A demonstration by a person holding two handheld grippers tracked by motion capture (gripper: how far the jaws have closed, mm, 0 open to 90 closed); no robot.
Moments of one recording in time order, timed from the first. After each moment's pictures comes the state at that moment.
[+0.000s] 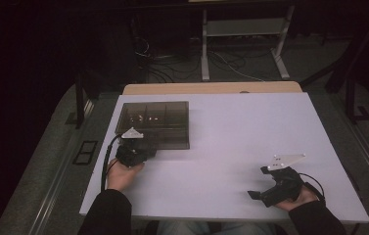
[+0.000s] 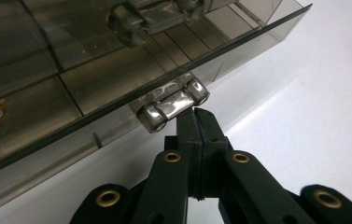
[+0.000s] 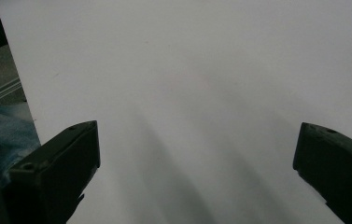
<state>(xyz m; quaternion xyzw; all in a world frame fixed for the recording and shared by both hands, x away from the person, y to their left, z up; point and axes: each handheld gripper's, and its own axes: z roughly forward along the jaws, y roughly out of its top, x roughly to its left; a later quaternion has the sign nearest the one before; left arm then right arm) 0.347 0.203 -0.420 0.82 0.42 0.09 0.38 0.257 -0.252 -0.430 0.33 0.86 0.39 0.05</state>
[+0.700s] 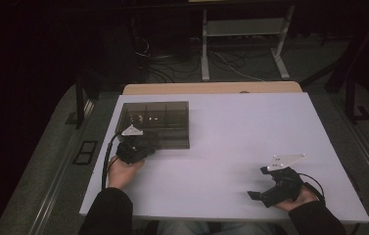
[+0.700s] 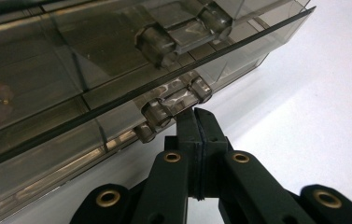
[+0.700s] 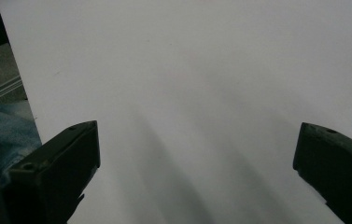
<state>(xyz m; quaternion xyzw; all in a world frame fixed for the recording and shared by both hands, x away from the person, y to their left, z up) 0.357 0.204 -0.421 0.81 0.43 0.09 0.38 0.256 -0.251 -0.430 0.33 0.86 0.38 0.05</state>
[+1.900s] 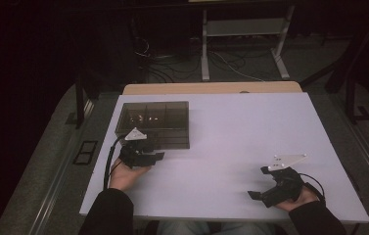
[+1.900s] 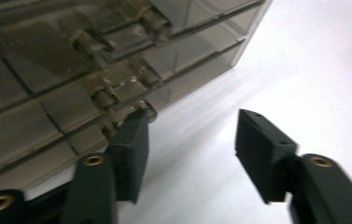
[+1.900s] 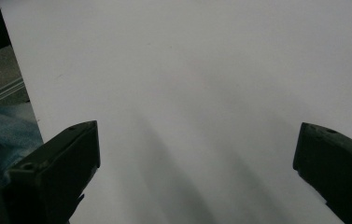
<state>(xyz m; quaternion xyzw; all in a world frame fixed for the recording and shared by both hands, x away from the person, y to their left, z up) 0.338 0.192 -0.417 0.82 0.41 0.10 0.39 0.255 -0.252 -0.428 0.33 0.86 0.39 0.05</state>
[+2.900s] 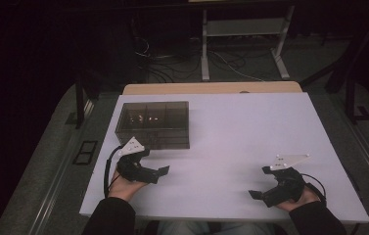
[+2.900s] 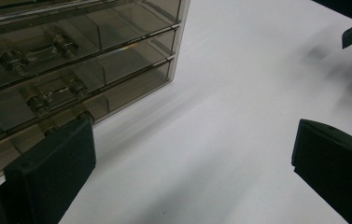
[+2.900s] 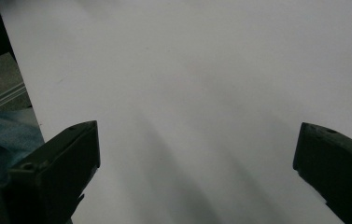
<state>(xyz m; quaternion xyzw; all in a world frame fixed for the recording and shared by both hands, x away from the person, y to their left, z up) 0.291 0.185 -0.402 0.80 0.37 0.11 0.46 0.253 -0.254 -0.426 0.34 0.85 0.40 0.05</state>
